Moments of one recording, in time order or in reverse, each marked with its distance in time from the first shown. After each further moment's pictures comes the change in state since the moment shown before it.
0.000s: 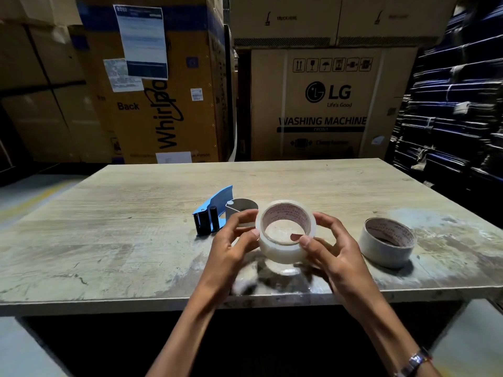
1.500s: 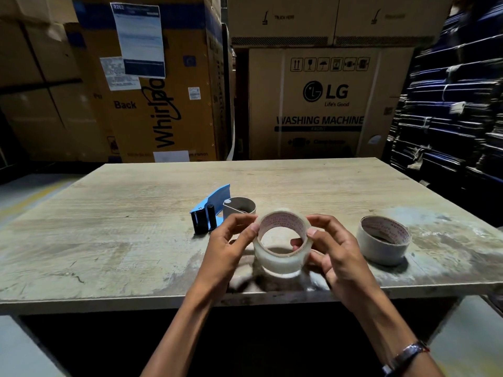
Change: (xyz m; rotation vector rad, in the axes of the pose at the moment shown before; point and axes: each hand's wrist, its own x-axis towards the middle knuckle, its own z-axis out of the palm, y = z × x) left_hand 0.004 -0.002 -0.001 0.082 0.058 0.048; right_hand 0.007 -0.003 -0.001 0.143 0.054 0.048
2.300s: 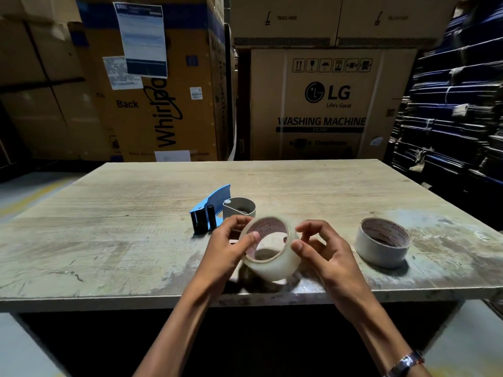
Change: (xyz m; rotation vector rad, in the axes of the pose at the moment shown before) left_hand 0.008 -0.007 -0.002 0.079 0.003 -0.068; right_hand -0.010 0.004 0.001 -0.218 -0.099 -0.086
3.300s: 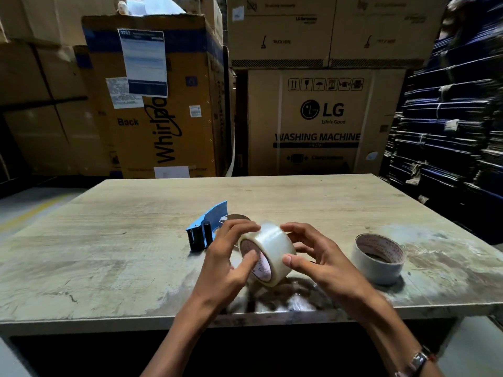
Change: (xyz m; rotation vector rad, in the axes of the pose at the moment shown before) left_hand -0.013 0.030 0.002 0.371 0.003 0.448; right_hand 0.023 -0.027 -0.009 -0.288 -0.199 -0.053
